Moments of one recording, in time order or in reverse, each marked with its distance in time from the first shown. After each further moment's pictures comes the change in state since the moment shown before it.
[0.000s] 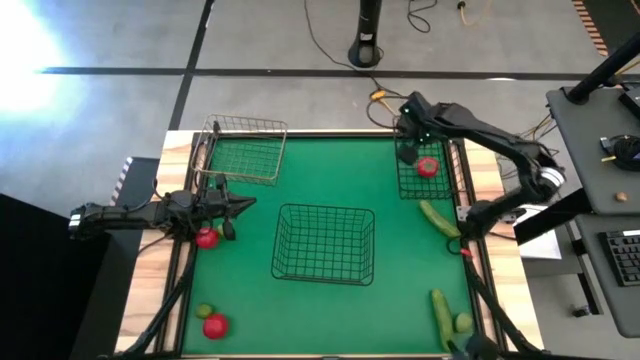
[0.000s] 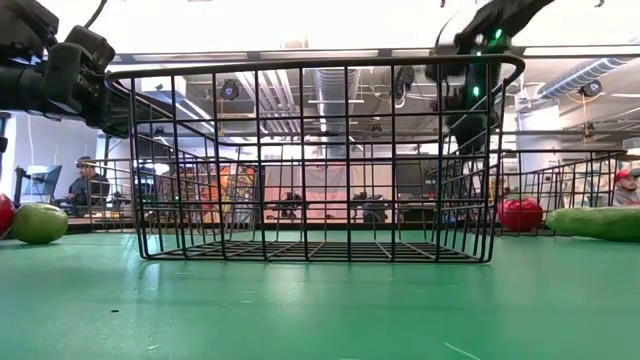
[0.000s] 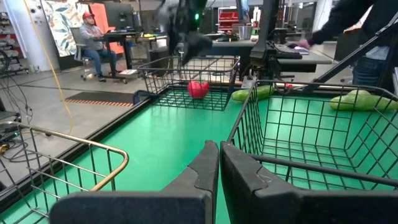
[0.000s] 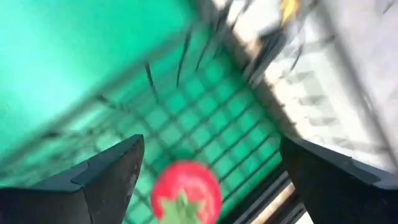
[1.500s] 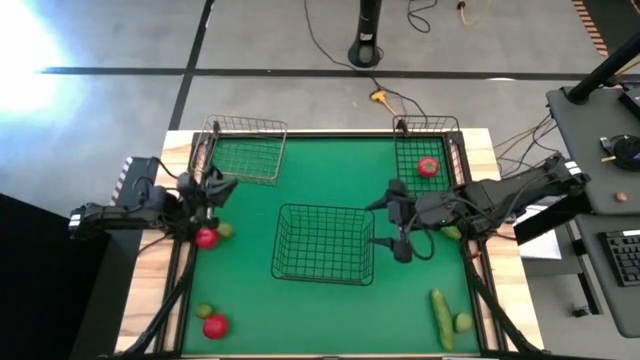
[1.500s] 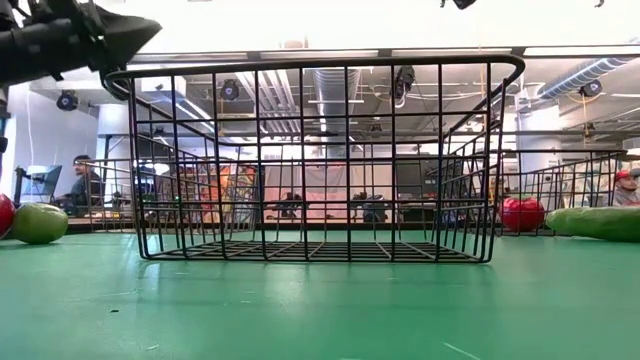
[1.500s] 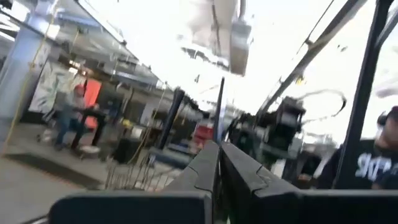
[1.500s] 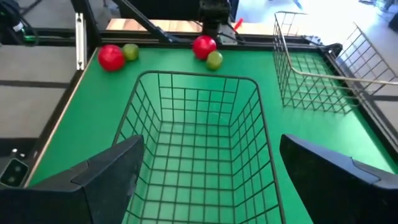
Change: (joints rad) left arm 0.000 0.000 0.000 0.520 0.000 -0.250; right arm 1.097 -0.265 -0.095 0.489 0.048 0.334
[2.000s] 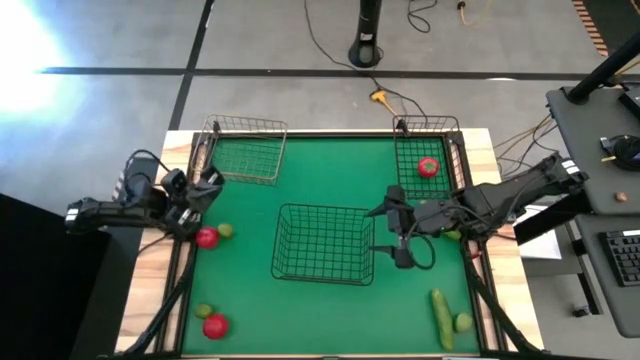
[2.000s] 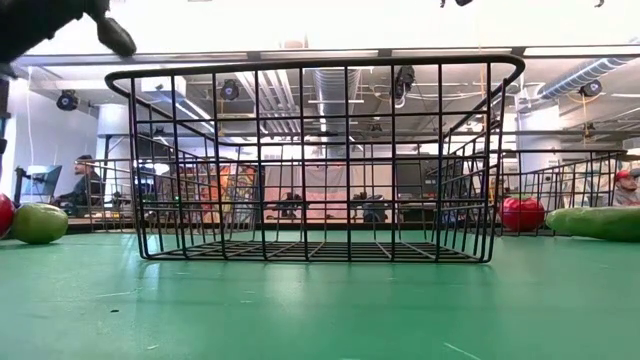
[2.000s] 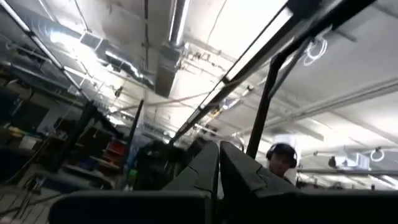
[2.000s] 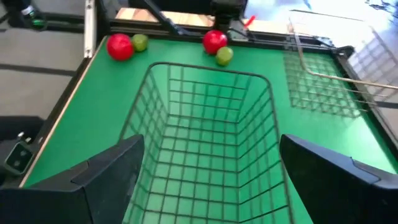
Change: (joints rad) left arm -0.041 0.088 0.095 0.182 0.235 -0.213; right arm 0.043 0.017 0.000 -0.007 -0.001 -0.027
